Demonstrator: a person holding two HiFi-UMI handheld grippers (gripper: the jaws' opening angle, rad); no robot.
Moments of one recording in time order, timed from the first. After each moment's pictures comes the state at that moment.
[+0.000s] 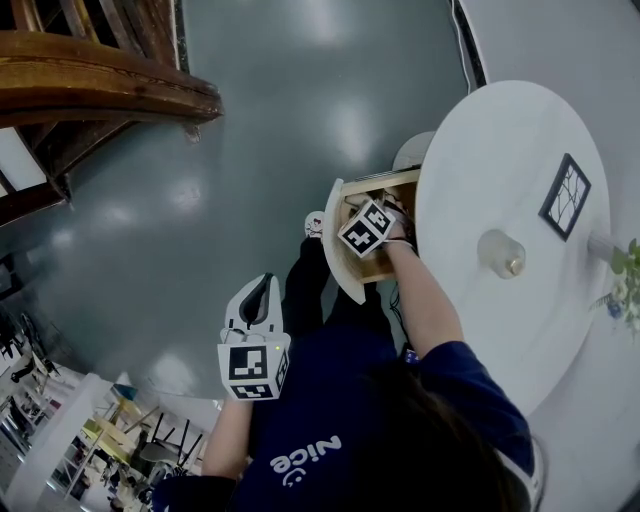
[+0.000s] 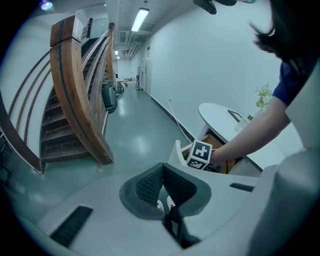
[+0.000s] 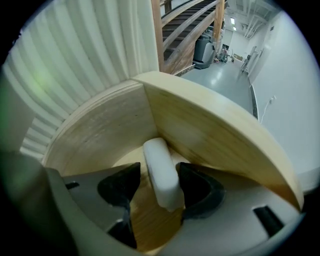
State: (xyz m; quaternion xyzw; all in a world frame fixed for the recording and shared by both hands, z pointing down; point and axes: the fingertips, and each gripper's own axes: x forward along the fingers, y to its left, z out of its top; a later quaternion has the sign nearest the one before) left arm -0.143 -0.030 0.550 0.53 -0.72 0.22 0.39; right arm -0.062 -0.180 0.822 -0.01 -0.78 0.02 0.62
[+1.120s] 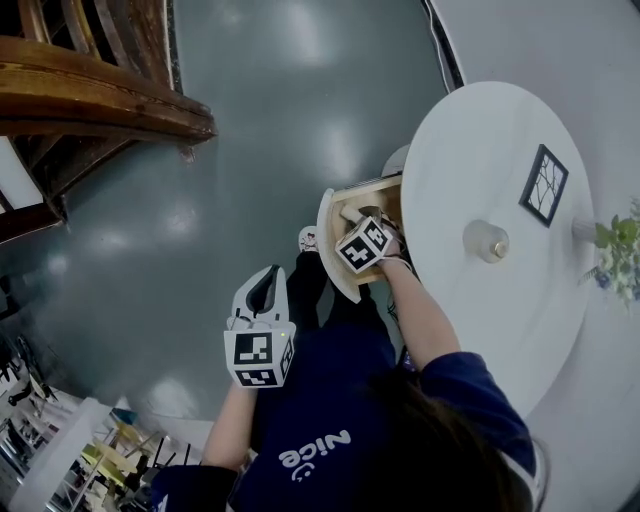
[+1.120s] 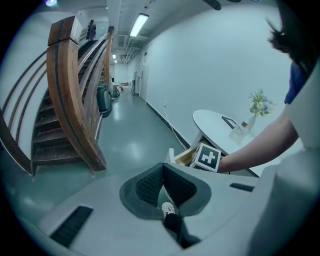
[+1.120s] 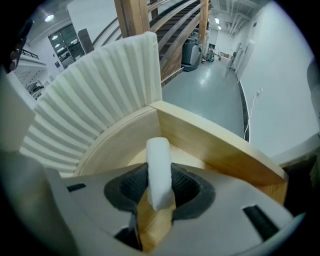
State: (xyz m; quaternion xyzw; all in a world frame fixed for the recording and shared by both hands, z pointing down) left arm -0.141 -0.048 0.543 0.56 -0.71 0.18 0.38; right arm -0.047 -0.168 0.778 0.04 -0.79 0.05 0.61
